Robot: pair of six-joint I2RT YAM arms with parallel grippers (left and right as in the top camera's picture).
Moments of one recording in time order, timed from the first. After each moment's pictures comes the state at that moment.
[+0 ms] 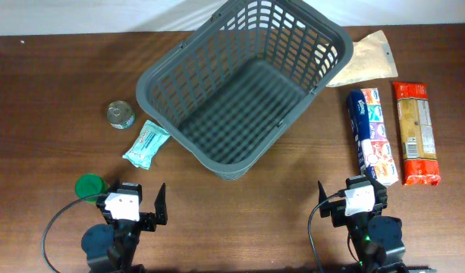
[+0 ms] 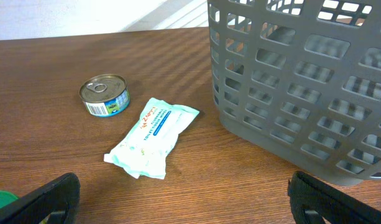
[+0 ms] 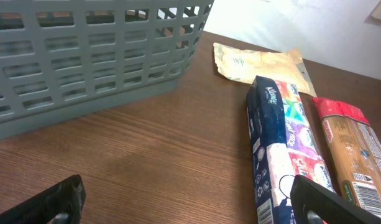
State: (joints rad) left arm 0.21 0.02 0.15 -0.47 0.31 0.11; right arm 0.22 0.02 0.14 -0.45 0.11 -0.17
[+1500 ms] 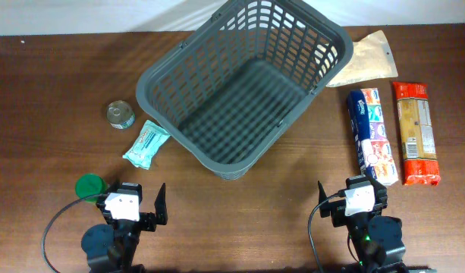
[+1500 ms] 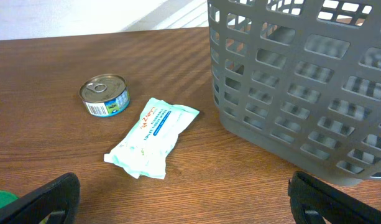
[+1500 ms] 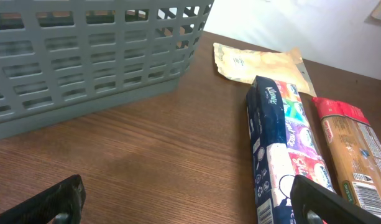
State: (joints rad) left arm 0.21 0.02 0.15 -0.47 0.31 0.11; right arm 0.22 0.02 0.14 -0.45 0.11 -0.16
